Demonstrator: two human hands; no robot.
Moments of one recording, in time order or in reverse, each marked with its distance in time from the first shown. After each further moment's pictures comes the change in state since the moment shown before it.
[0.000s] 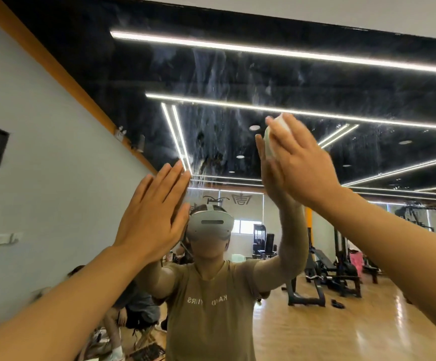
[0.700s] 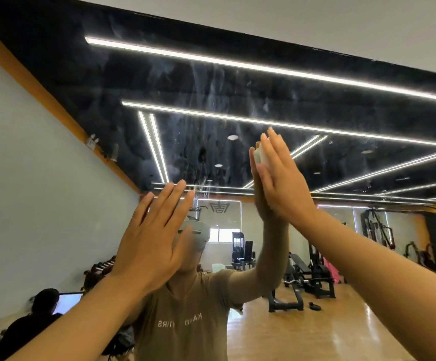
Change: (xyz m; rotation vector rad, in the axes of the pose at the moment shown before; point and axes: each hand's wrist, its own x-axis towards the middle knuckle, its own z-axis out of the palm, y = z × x) left_hand -0.004 -0.014 0.009 -0.039 0.043 0.104; right_hand 0.017 -0.038 0.017 0.499 0.076 0.315
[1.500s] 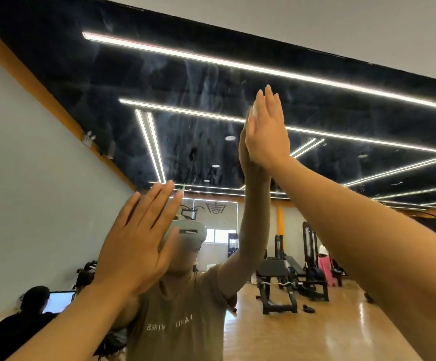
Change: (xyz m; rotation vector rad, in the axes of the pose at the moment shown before) left_hand -0.003 0.000 0.008 0.055 0.044 0.009; right_hand 0.094 -0.001 0.004 -0.059 0.078 0.152
